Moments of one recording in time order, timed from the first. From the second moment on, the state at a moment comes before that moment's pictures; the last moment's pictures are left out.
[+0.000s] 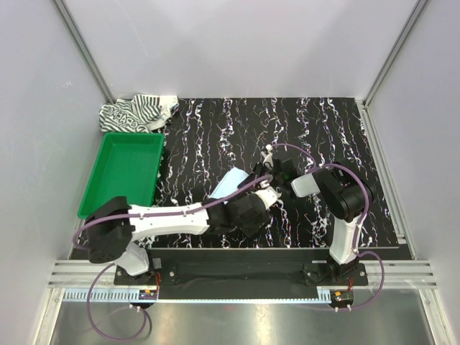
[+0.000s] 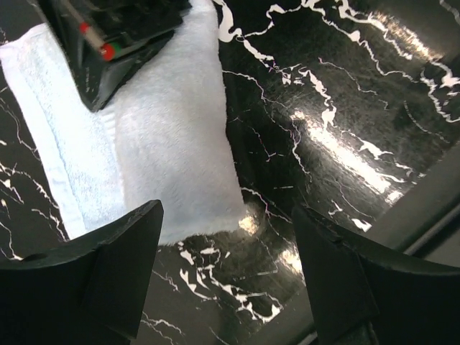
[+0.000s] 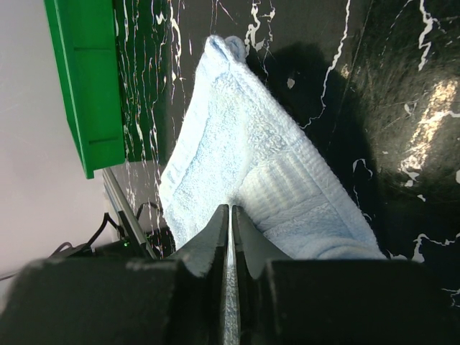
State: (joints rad) left arm -1.24 1.53 0.99 -0.36 -0.36 -0.18; right arm 0.48 1.93 0.78 0.57 -0.59 0.88
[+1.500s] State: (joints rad) left arm -1.08 1.66 0.87 -0.08 -0.39 -0.23; right arm 0.29 1.63 1.14 -0.24 -0.17 0.75
